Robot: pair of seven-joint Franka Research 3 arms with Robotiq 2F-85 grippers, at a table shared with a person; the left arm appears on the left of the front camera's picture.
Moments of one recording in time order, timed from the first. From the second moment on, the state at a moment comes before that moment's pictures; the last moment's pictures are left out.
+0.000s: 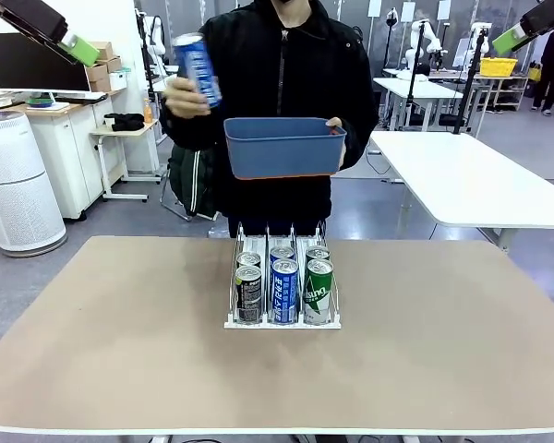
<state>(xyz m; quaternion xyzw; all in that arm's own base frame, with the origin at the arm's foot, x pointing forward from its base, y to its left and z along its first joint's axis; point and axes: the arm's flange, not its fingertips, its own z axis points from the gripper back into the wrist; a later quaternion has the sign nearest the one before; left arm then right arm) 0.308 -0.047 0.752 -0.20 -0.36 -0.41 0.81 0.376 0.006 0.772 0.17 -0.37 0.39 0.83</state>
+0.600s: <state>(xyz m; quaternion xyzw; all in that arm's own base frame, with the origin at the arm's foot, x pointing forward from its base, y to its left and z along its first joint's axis) 0.308 -0.047 0.752 -0.20 -0.36 -0.41 0.81 0.376 0.006 0.772 0.17 -0.37 0.39 0.83</state>
